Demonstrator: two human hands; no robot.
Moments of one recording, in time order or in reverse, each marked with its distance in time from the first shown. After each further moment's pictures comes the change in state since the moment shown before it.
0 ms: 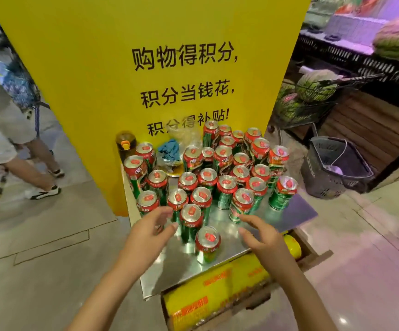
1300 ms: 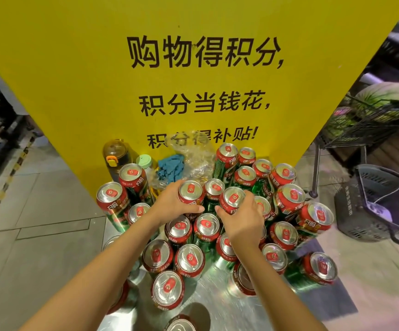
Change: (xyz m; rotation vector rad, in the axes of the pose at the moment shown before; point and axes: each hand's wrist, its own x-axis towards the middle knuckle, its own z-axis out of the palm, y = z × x) left_hand 0.270 -0.021 0.059 -0.067 -0.028 -0.085; right_hand 0.262 0.002 0.032 -0.354 0.259 0.084
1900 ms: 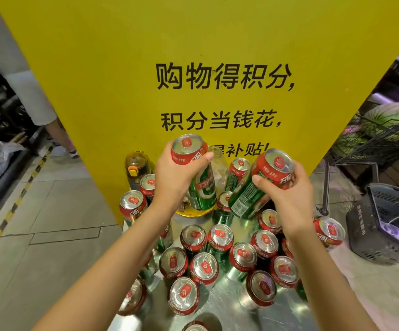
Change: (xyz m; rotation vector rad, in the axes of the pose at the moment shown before) left_hand -0.047 0.112 -0.054 -0.369 0.545 0.221; right_hand 0.002 -0.057 -0.113 0.830 -0.026 -0.234
